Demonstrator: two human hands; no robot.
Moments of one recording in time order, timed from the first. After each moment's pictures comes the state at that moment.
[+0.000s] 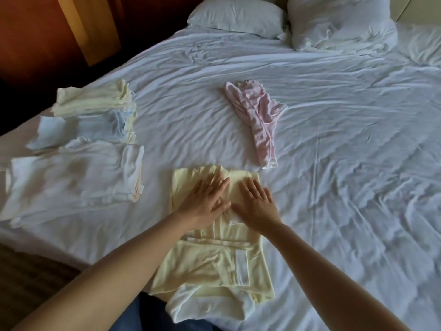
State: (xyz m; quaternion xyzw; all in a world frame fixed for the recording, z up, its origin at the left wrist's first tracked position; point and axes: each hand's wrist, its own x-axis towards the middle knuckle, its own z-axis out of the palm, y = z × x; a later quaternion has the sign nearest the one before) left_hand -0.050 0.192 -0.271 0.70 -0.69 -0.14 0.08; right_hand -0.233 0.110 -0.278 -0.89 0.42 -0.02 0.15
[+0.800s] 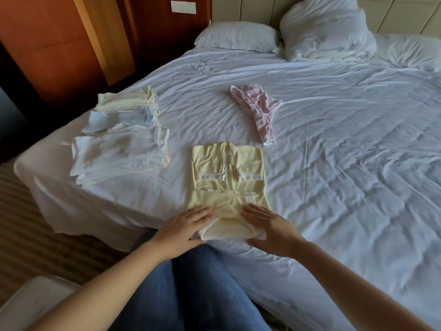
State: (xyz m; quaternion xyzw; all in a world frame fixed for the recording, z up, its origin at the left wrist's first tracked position) left_hand -0.067 0.419 -0.271 0.64 -0.76 -0.12 0.05; right_hand -0.337 0.270 -0.277 -0.95 0.23 -0.10 0.17
